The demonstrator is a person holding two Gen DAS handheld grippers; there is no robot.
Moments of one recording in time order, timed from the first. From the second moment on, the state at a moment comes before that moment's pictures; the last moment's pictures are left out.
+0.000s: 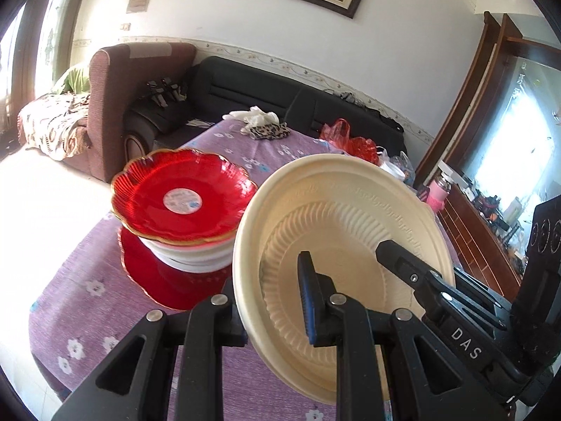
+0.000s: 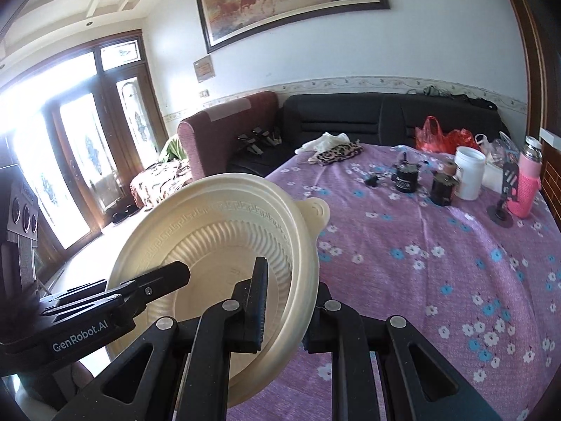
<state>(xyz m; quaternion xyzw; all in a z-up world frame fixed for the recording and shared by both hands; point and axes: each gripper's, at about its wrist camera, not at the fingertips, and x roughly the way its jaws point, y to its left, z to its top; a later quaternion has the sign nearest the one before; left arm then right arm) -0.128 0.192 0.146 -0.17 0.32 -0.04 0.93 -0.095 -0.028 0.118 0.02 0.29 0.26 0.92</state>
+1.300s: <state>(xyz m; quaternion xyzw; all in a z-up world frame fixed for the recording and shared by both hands) -0.012 0.304 0.124 -0.13 0.37 0.08 0.91 0.033 0.113 0.091 -0.02 0.37 0.28 0.89</state>
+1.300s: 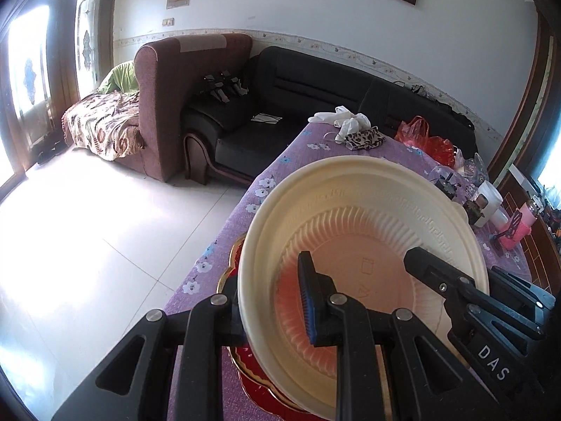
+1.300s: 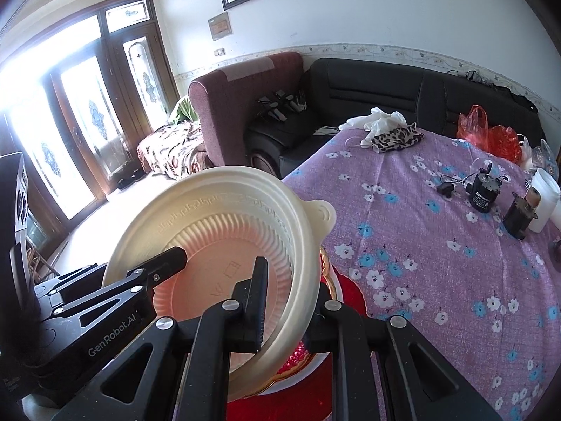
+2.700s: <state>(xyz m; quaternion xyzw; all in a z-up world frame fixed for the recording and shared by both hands) -0.068 0.273 0.145 -0.13 0.33 0.09 0.93 0.007 0.034 0.102 0.09 0.32 0.27 0.90</state>
